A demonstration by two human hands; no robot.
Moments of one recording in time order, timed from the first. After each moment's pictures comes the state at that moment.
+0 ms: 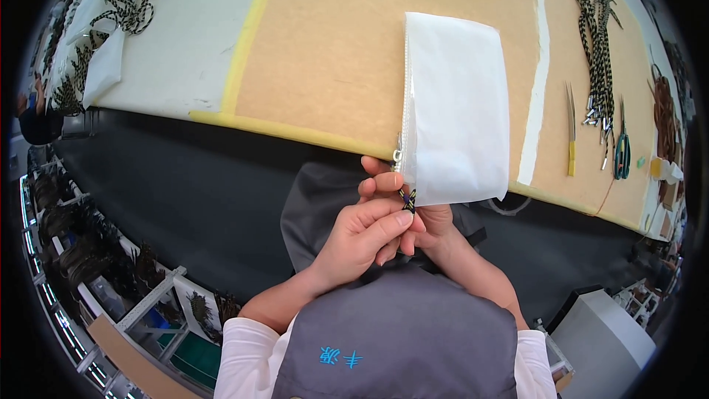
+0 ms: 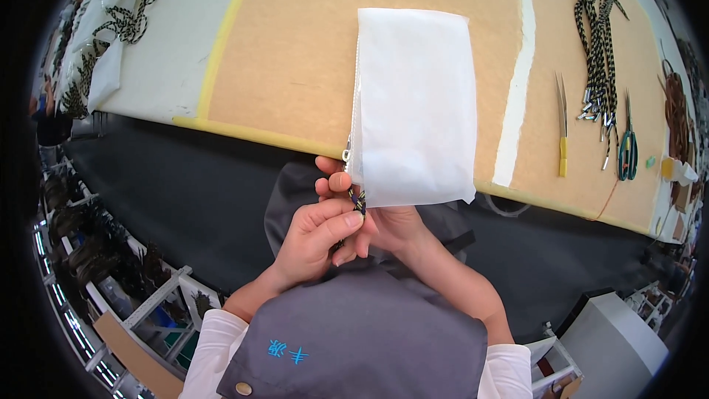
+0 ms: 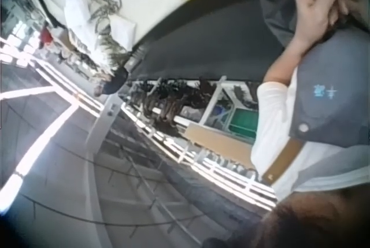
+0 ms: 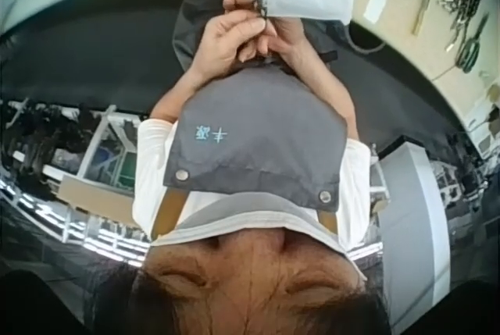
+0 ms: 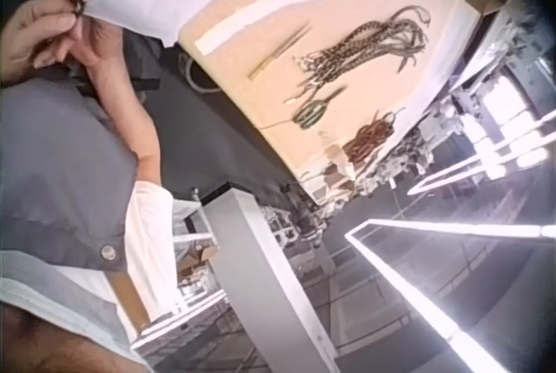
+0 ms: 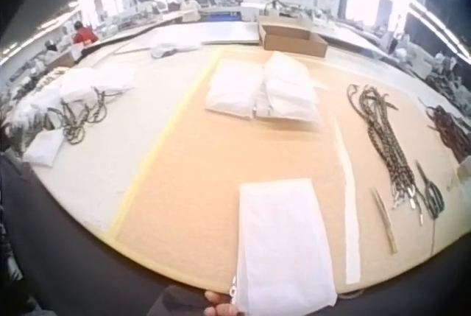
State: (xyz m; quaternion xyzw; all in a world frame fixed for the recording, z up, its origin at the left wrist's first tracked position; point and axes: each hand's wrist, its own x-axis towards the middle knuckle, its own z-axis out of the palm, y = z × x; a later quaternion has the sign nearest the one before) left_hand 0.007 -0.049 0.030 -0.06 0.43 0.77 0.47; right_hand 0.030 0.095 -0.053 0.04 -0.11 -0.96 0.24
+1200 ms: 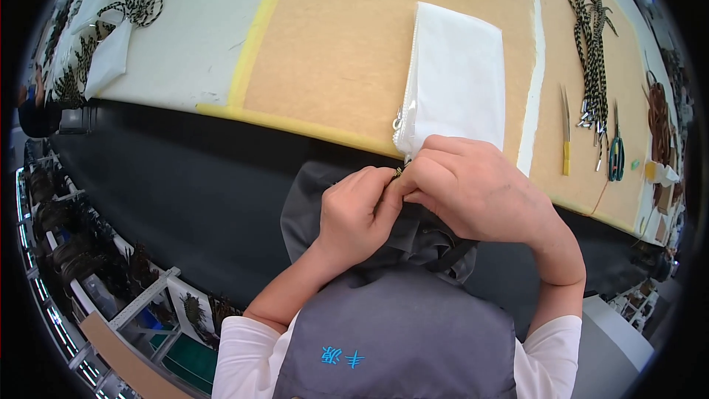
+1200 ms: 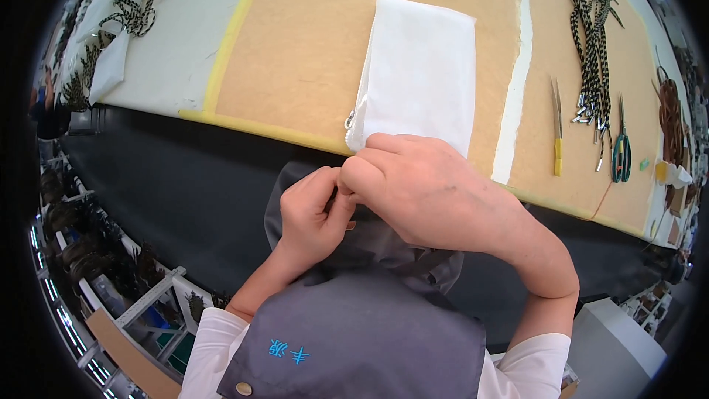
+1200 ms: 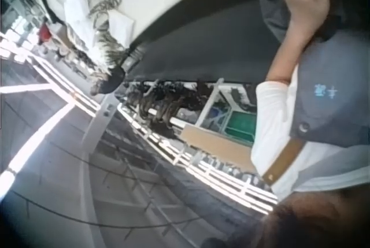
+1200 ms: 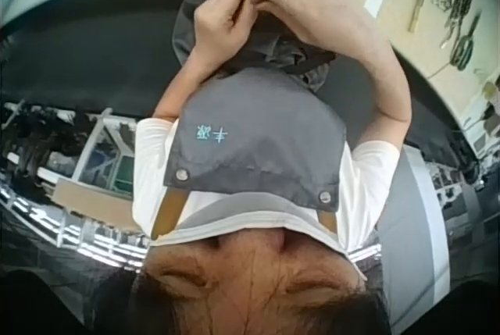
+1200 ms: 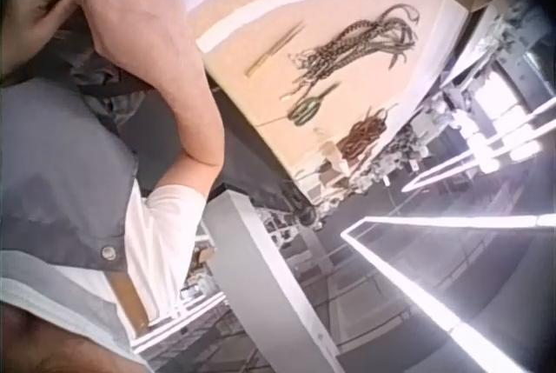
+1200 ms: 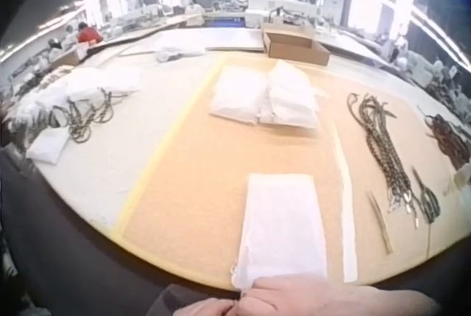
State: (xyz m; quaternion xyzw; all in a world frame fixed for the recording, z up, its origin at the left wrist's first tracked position) left_hand -0.009 -0.043 0.016 0.24 0.83 0.51 -0.01; right_hand -0.030 0.155 0.092 -0.33 0.88 -0.34 0.09
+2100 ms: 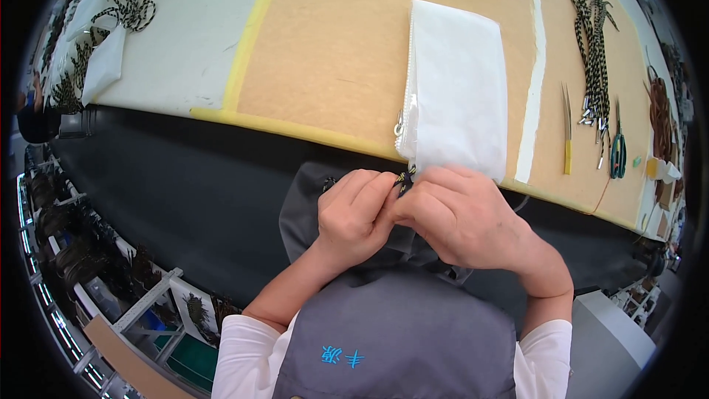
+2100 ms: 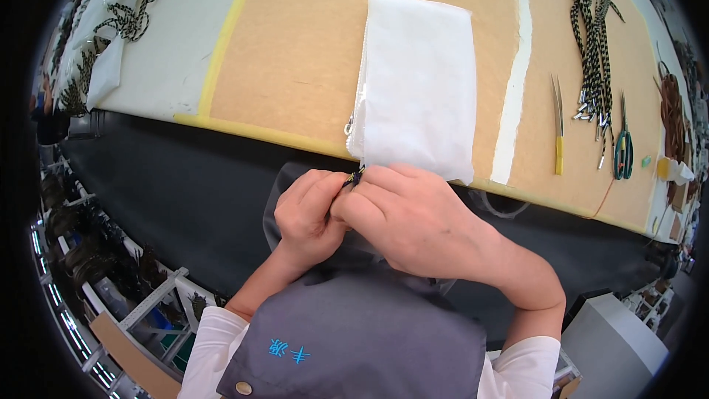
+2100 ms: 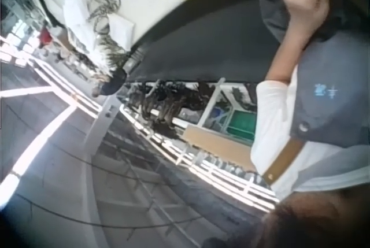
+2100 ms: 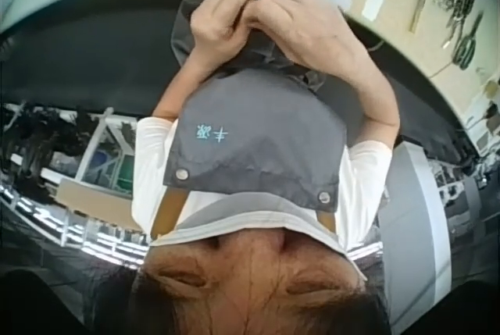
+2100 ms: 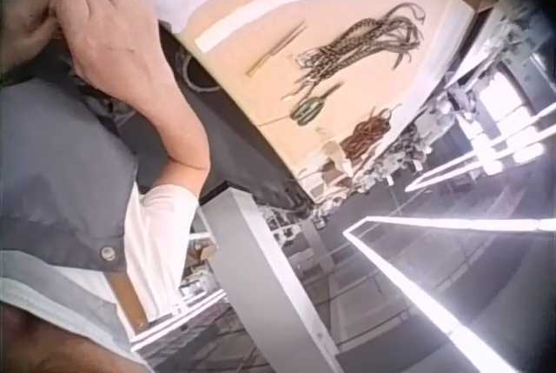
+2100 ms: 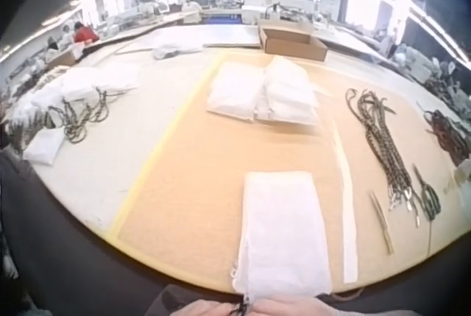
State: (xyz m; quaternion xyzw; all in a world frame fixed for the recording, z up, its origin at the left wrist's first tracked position) left_hand -0.010 -0.038 0.004 0.26 0.80 0.53 -0.11; right_hand -0.005 0.147 0.082 -0.31 0.88 -0.35 0.02
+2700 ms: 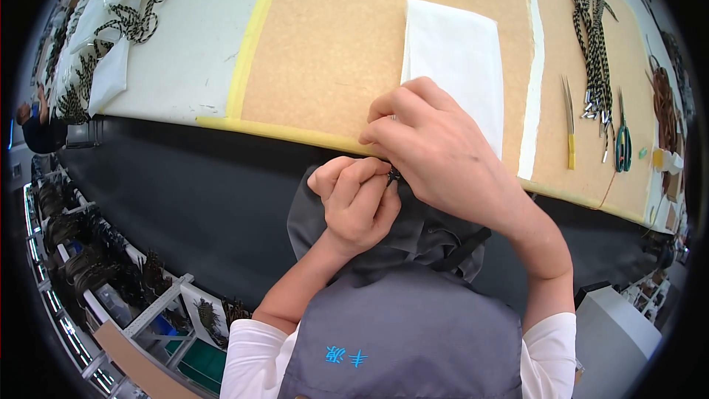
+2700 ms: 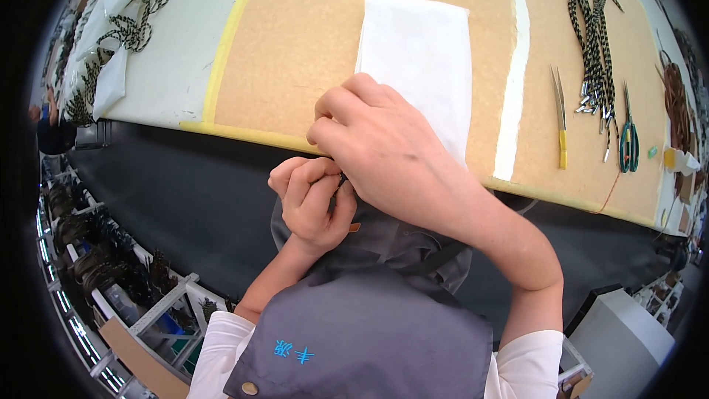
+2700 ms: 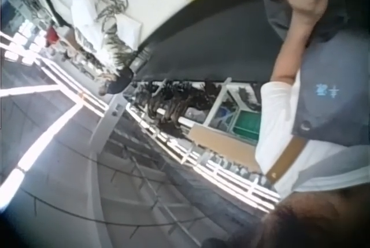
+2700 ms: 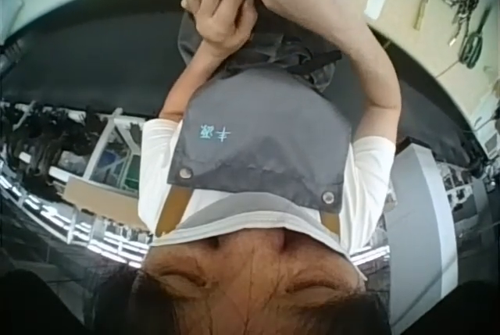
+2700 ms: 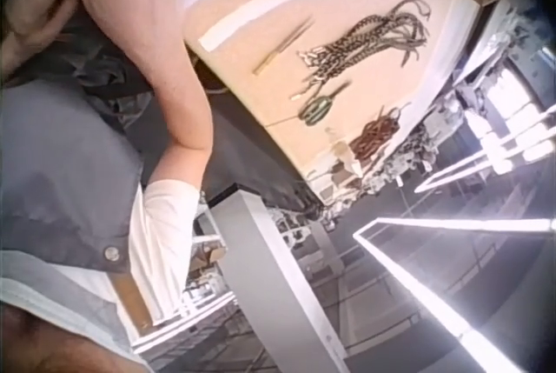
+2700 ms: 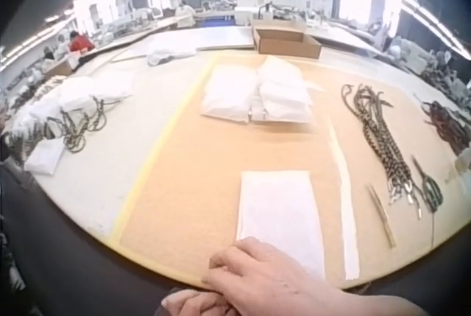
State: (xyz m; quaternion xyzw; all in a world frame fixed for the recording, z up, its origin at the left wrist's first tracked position) left_hand -0.013 -0.038 -0.012 0.29 0.85 0.36 -0.26; right_hand -0.055 0.132 0.075 -0.28 0.92 -0.27 0.01
